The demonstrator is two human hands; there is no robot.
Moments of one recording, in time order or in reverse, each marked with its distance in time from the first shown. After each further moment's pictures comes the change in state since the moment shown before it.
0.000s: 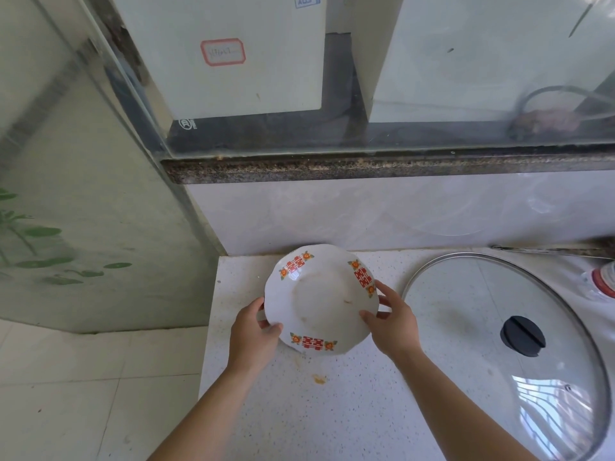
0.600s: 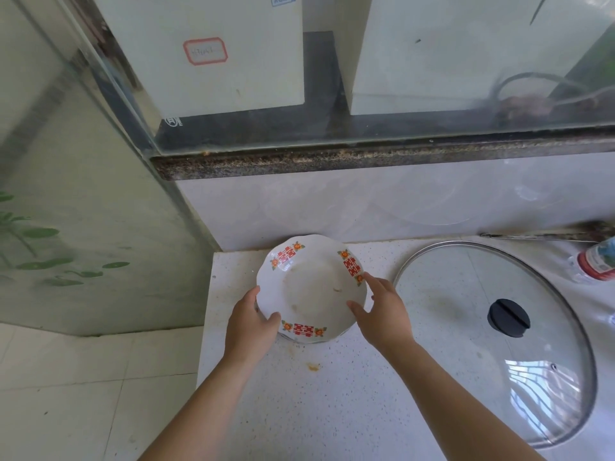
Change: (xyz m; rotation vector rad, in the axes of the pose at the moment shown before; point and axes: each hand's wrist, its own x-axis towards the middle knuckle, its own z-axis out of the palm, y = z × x) left_hand -0.009 0.007 0.004 0.148 0.010 -0.008; right_hand -0.024 -0.019 -0.010 -0.453 -0.010 -0.196
